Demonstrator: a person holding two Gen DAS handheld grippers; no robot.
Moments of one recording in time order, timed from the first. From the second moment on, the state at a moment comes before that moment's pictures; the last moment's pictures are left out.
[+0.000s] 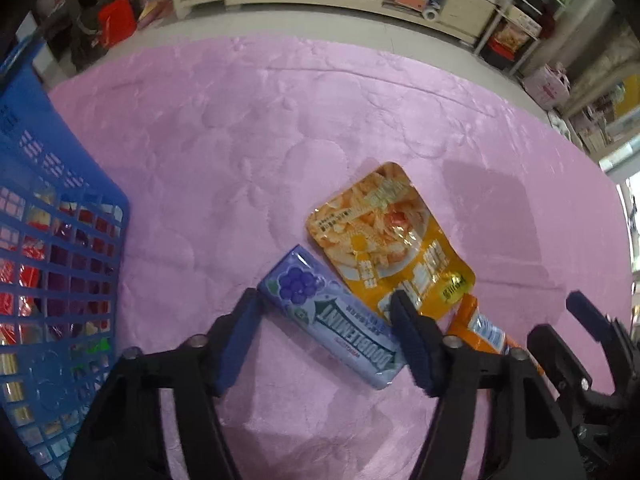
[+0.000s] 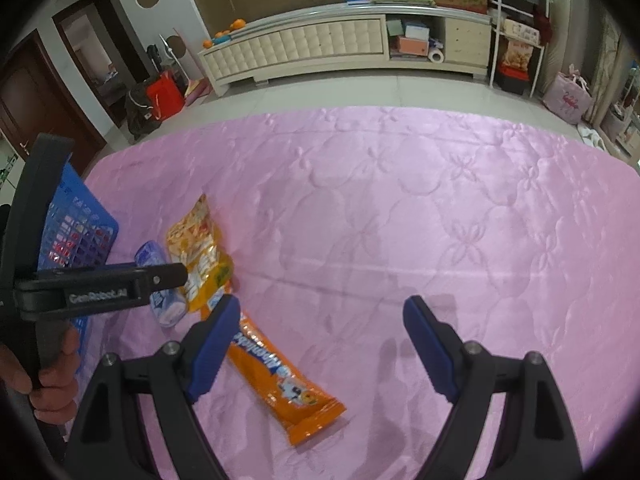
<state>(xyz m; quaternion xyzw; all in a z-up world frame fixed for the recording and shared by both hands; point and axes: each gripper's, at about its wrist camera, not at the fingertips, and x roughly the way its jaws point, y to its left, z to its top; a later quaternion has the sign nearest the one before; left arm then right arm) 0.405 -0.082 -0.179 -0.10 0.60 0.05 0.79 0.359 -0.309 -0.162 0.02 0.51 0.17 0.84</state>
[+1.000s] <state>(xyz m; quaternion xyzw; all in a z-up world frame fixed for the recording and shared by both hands) 0.346 -0.049 -0.056 -0.03 0.47 -0.03 0.88 0.392 -0.220 -0.163 0.01 0.55 0.21 0.81</state>
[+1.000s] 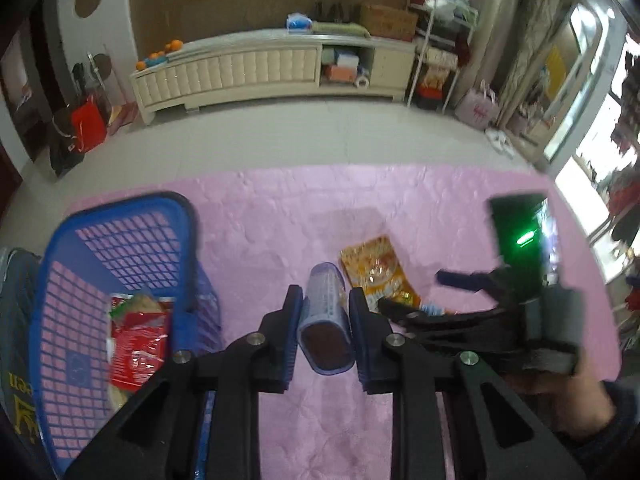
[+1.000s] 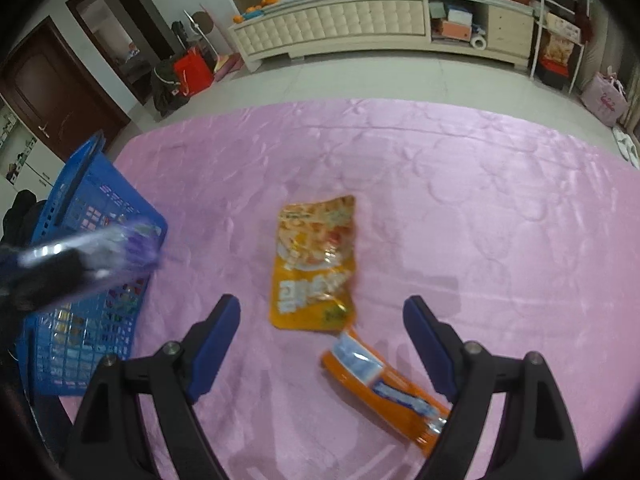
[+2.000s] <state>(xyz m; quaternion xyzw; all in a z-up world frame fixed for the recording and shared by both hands) 0.327 0.118 -0.072 -0.13 0.48 0.07 0.86 0.402 -0.153 -0.189 -0.15 0.56 0.23 0.78</state>
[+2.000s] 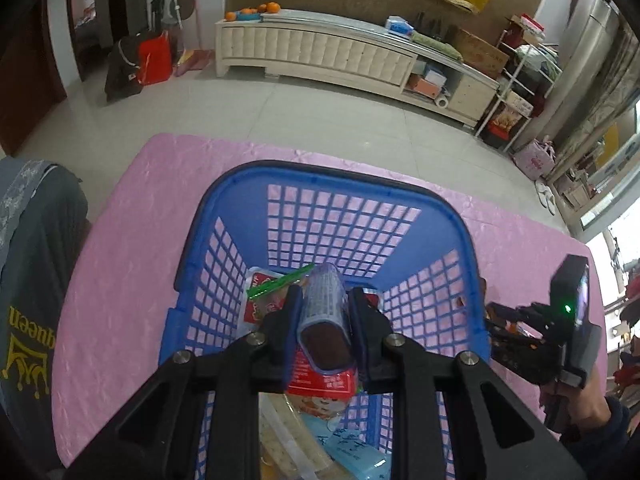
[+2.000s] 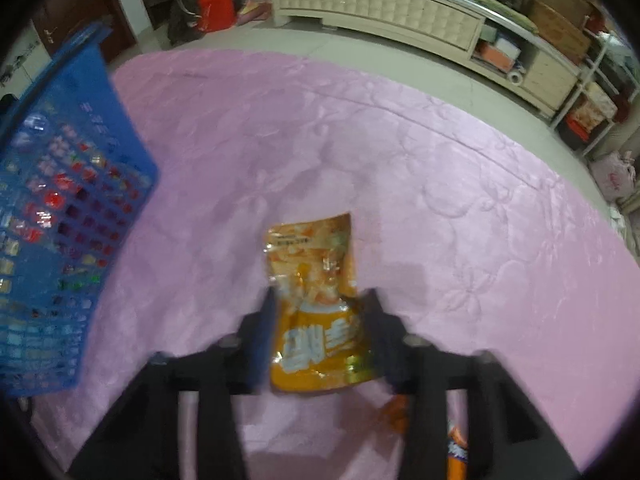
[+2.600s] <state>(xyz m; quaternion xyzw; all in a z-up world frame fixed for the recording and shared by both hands) 0.315 0.129 -0.076 -0.12 0.49 0.07 0.86 0.354 -0.136 -0.174 -0.13 0.55 0.25 0.79</state>
